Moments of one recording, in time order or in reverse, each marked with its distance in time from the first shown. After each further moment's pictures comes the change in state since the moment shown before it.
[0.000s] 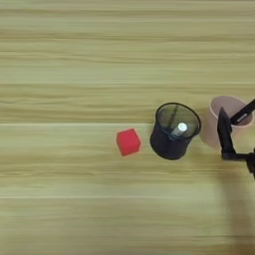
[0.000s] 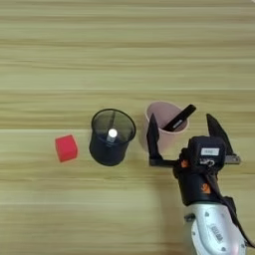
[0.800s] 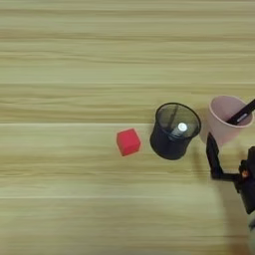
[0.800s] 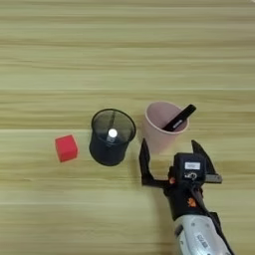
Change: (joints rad) arm 0.021 0.011 0.033 0.146 -0.039 0.067 -0.007
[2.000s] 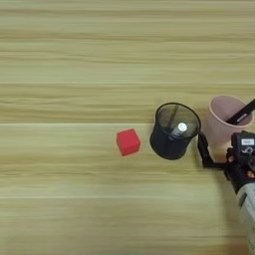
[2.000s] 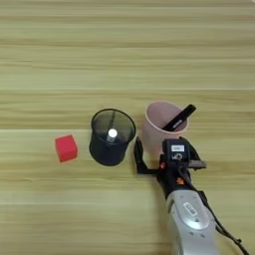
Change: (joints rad) arm -0.213 -0.069 -0.003 0.209 -0.020 0.105 -0.010
